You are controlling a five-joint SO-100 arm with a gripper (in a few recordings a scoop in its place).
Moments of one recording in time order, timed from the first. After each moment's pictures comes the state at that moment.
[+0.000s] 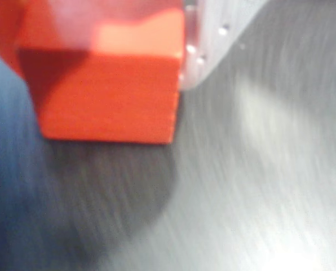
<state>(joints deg) 40.0 91.6 118.8 65.0 57.5</state>
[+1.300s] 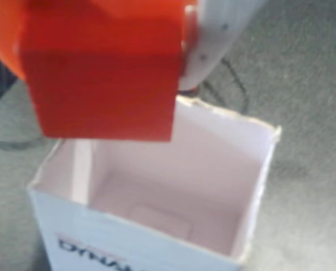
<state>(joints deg) 77.5 119.1 116.7 98.3 84.6</state>
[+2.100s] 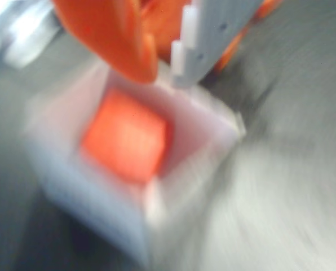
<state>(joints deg) 63.7 124.5 113.3 91.3 69.7</state>
